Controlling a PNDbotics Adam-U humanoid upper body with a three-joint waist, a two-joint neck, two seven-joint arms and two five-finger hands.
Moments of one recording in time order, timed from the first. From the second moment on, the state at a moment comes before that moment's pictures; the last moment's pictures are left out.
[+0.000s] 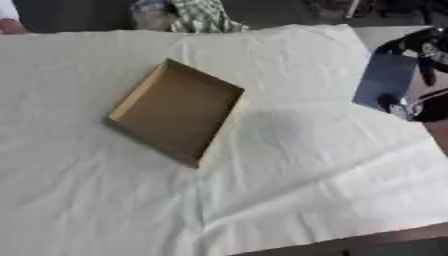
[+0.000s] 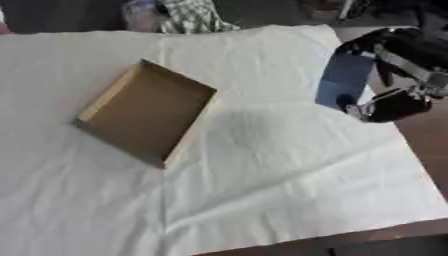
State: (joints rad) left arm -0.32 0.41 0.06 -1.99 -0.09 -0.22 0.07; right arm -0.26 -1.09 0.04 -1.98 0.49 0.16 0.38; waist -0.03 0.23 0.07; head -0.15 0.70
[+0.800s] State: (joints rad) left arm -0.33 0.40 0.05 -1.99 -0.07 -0.22 0.06; right arm -0.71 -0.91 0.24 -1.88 0.47 0.10 0.57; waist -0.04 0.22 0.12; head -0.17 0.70
